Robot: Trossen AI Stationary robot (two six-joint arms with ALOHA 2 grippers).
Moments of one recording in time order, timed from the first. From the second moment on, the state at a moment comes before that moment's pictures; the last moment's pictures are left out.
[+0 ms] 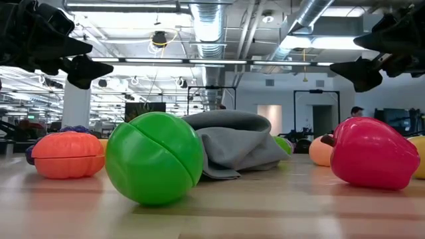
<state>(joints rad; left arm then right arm) -0.05 0.09 0.01 0.03 -0.01 -0.12 0.06 0.03 0.01 0.01 0.00 0.18</state>
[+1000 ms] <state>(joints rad) -0.05 0.09 0.01 0.17 -0.06 -0.77 0.06 0.03 0.01 0.01 0.00 0.18</state>
